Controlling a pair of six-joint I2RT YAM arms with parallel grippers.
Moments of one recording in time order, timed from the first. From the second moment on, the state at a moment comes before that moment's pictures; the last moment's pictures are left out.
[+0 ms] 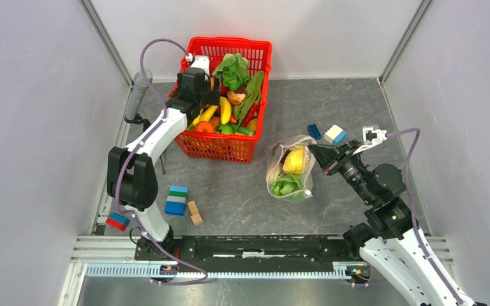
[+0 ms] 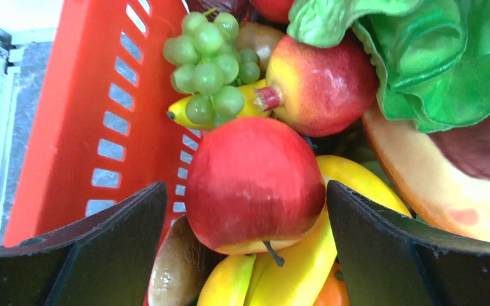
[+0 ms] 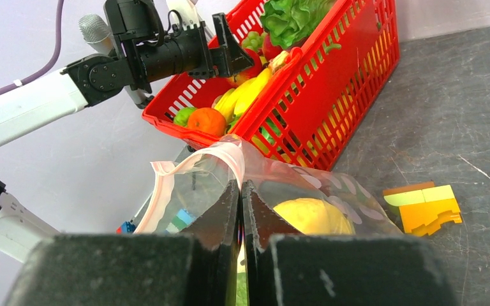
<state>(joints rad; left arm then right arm) -0.32 1.74 1.45 -0.18 -0.30 -0.05 0.49 0.47 0.62 -0.07 -0.09 0.59</state>
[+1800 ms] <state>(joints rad) -1.06 1.25 1.43 -0.36 0.45 -0.07 0.49 0.50 0.62 0.01 -0.10 0.64</state>
